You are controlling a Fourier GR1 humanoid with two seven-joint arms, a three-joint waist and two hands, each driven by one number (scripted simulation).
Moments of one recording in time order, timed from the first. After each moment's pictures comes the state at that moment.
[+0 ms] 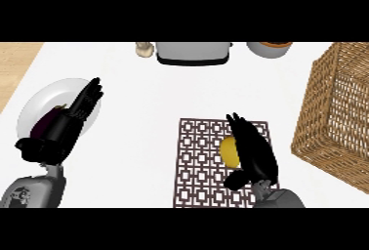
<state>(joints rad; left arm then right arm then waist) -0.16 0.22 0.02 -1.58 -0.03 -0.17 0.01 -0.12 -0.04 0.37 -1.56 1.01 0.11 0.48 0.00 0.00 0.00</state>
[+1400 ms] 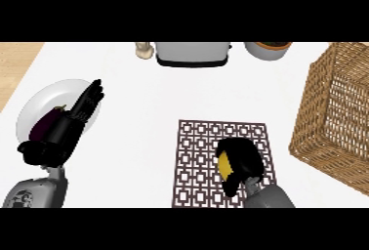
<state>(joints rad) -0.15 0.17 0.05 -1.60 -0.08 -0.21 0.02 -0.17 -0.03 0.39 -1.33 1.08 0.12 0.37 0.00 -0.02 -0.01</state>
